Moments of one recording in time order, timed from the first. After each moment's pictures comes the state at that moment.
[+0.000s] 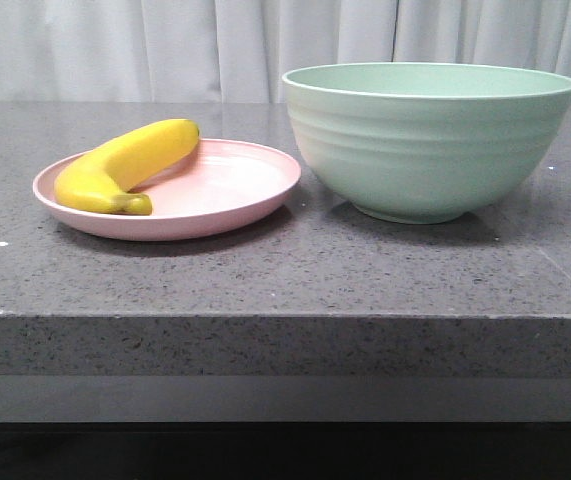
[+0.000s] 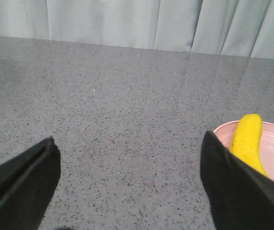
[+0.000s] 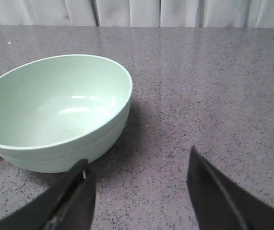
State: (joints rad) left arm -0.03 0.51 -0.47 -0.16 0.28 0.09; right arm 0.10 0.44 -0.49 0.16 0.37 -0.05
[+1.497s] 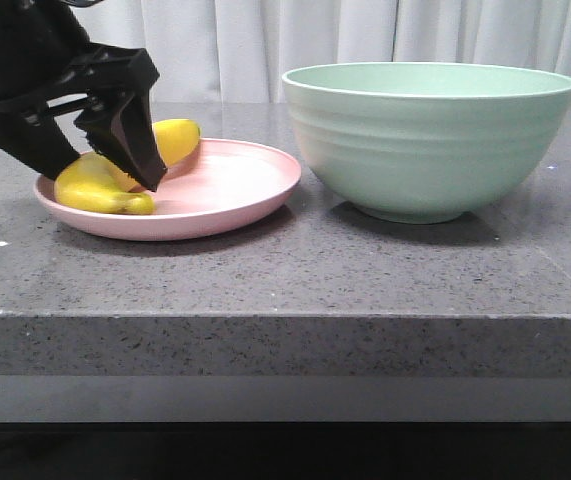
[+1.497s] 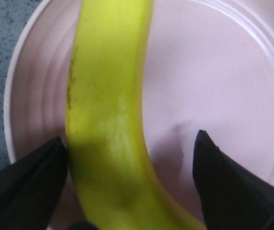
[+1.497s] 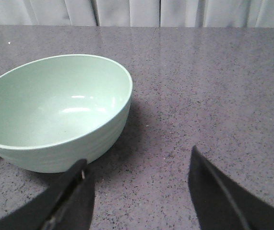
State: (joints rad) left arm -0.42 1.60 -1.17 -0.20 0.70 0.09; right arm 0.10 0.44 -0.49 0.16 0.37 -0.05
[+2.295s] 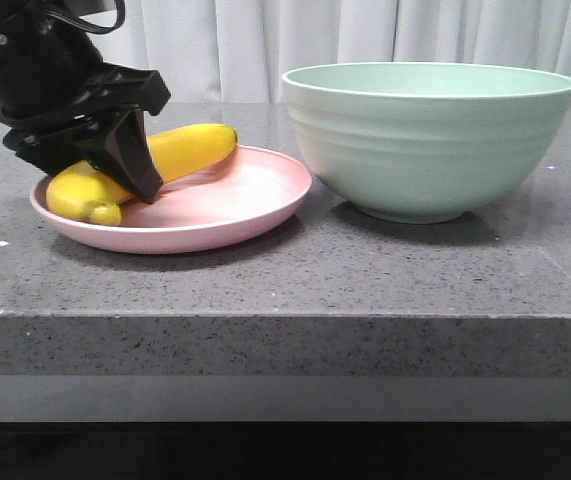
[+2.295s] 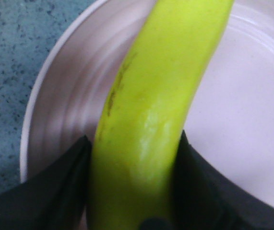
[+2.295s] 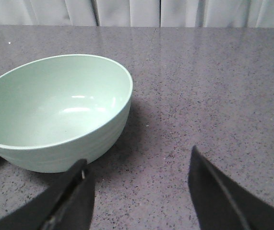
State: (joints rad) left arm -0.42 1.64 -1.18 -0.20 0.64 0.09; right arm 0.10 0.44 -0.49 0.16 0.37 -0.05
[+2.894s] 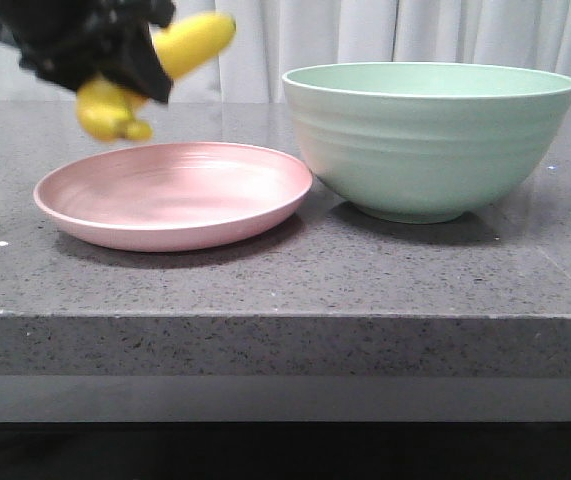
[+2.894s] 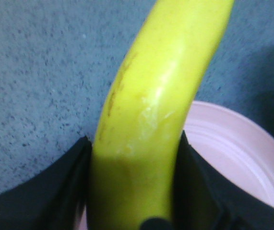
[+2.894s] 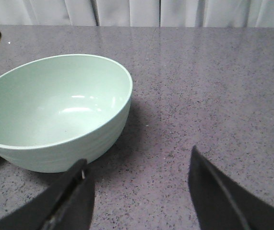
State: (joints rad) left arm -0.42 1.54 -1.18 -0.20 0.40 0.09; right arm 0.10 0.44 -0.49 0.16 0.37 -0.05
